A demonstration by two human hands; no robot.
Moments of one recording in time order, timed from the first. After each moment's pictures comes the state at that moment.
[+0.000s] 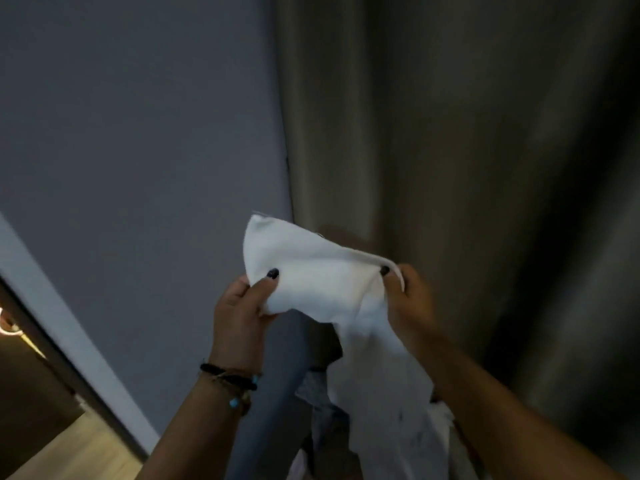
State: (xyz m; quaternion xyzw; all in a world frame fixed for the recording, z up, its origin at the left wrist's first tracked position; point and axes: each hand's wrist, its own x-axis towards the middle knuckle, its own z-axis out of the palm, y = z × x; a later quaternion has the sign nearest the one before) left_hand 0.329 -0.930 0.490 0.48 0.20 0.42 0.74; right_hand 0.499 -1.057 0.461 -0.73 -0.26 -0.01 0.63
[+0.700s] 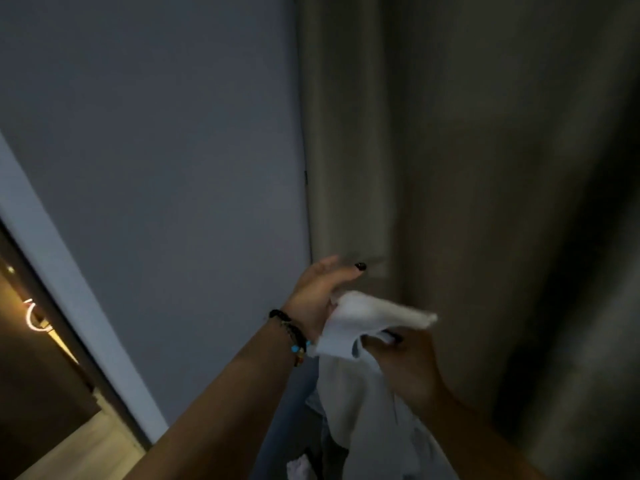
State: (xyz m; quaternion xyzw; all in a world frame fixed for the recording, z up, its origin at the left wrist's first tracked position) left_hand 0.400 -0.933 0.512 0.55 0.23 0.21 0.78; right_hand 0.456 -1.071 0.445 -0.68 -0.33 0.13 0.64
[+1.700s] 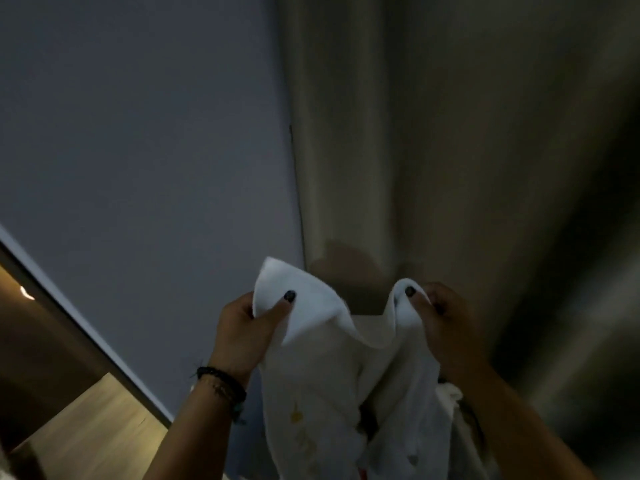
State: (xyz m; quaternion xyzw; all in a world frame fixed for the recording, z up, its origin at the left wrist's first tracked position) left_hand 0.326 -0.940 0.450 0.66 0.39 0.33 0.55; right_hand 0.518 -1.109 0.417 -0.79 -0.28 0.03 0.54
